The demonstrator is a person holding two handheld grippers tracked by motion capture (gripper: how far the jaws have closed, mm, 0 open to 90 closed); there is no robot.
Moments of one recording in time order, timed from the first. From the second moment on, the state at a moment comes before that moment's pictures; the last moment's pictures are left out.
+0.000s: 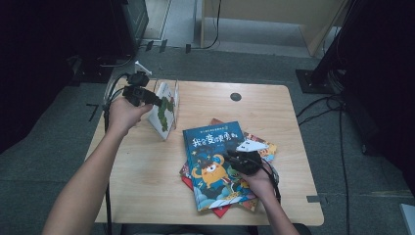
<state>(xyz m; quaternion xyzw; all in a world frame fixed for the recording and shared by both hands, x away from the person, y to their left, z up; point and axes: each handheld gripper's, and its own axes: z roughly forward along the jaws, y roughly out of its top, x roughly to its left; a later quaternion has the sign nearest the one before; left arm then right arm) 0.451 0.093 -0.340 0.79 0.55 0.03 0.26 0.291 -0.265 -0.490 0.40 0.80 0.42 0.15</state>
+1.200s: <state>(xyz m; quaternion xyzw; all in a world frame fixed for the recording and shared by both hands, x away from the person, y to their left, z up) 0.329 0.090 -0.419 0.82 0.45 -0.03 0.34 0.326 -0.329 -0.500 0.51 0.76 0.38 0.17</state>
